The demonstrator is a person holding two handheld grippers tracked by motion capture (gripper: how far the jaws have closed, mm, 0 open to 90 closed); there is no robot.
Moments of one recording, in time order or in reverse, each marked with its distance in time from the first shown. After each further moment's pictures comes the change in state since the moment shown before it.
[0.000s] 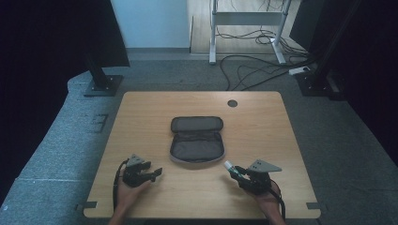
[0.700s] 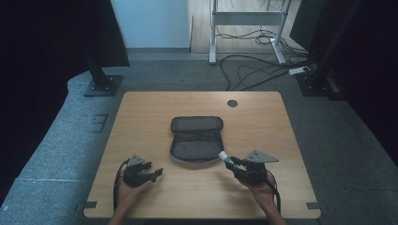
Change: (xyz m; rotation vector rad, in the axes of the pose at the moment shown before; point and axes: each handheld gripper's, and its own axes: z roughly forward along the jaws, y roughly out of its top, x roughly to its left) left arm -0.002 0.000 0.001 0.003 -0.006 0.005; right arm 0.000 0.030 0.010 -0.060 0.021 -0.002
